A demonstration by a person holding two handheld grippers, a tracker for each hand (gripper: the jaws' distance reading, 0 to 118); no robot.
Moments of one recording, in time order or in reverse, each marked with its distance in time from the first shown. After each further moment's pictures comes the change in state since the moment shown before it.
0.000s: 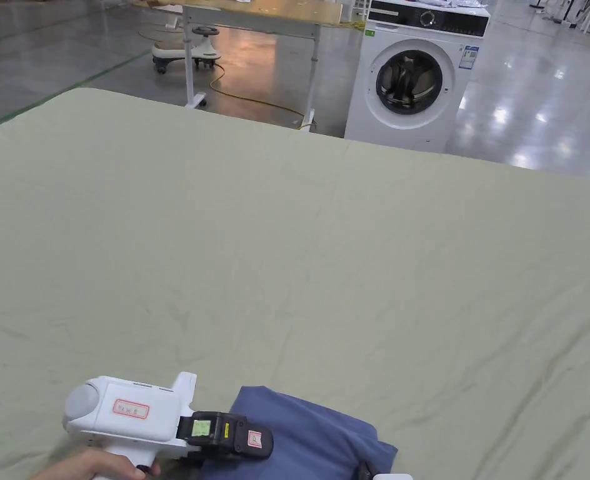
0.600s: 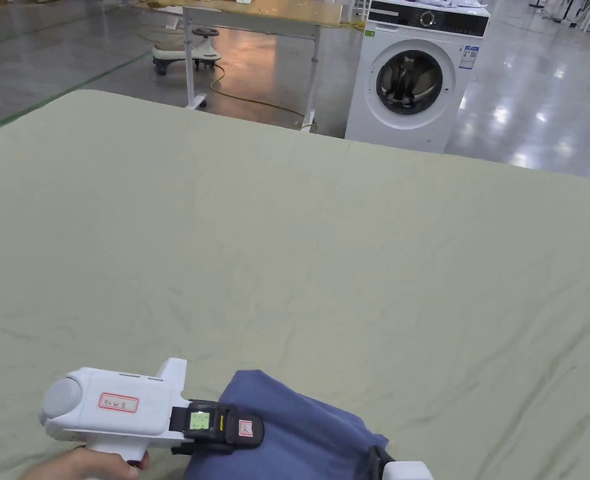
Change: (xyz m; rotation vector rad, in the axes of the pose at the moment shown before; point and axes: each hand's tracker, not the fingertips) left arm 0.059 -0.012 0.031 0.081 0.081 -0.062; right arm 0.007 0.026 0.013 0.068 -0.003 0.010
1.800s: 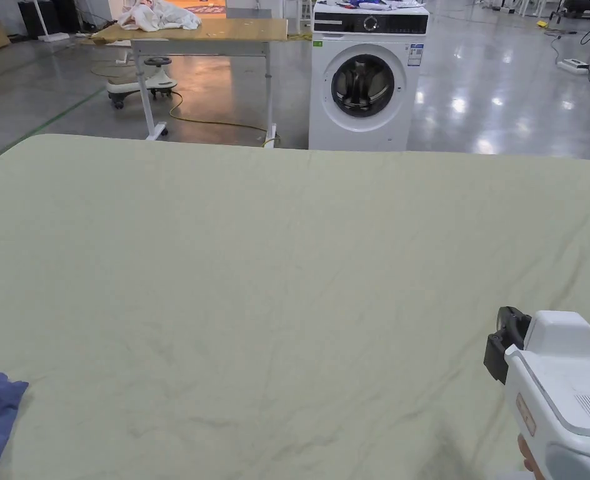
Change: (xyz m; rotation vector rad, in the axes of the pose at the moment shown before) left arm -0.035 0.107 0.332 0.149 1.083 -0.006; right arm 0.140 0.114 0.007 0.231 -0.266 -0.088
